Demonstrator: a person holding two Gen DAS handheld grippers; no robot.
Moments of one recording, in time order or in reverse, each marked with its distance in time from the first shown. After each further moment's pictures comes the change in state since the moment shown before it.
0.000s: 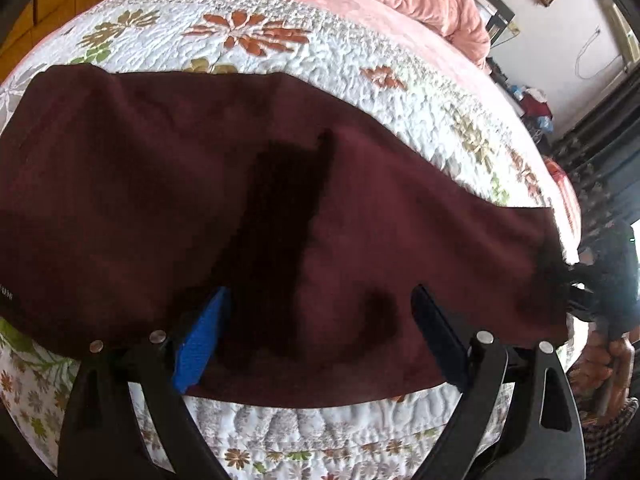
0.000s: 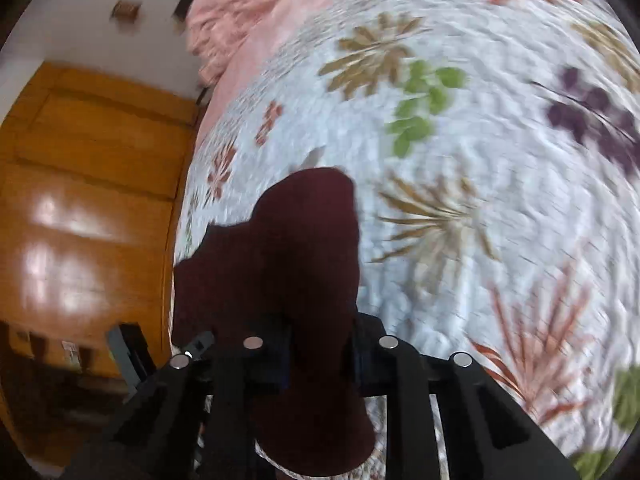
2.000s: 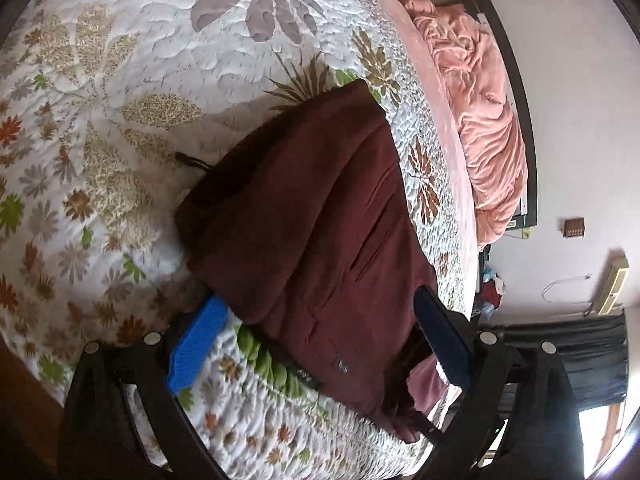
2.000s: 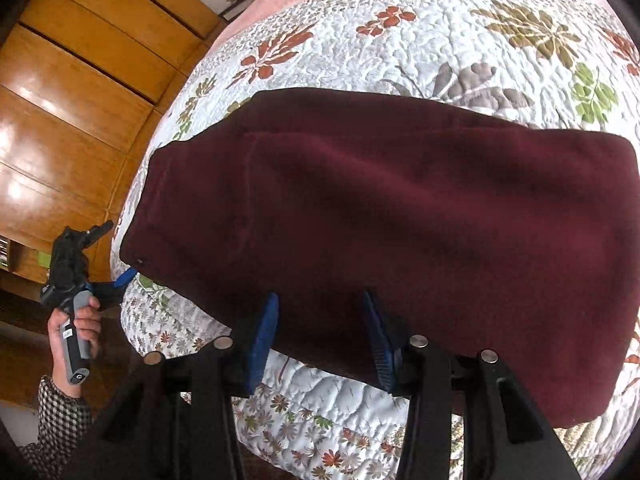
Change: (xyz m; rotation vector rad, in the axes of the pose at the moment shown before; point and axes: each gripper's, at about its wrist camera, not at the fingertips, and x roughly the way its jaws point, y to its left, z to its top) left arm -0.089 0.265 0.002 -0.747 -0.134 -0.290; right arm 0.106 0.137 -0.092 -0.373 0.144 -0.222
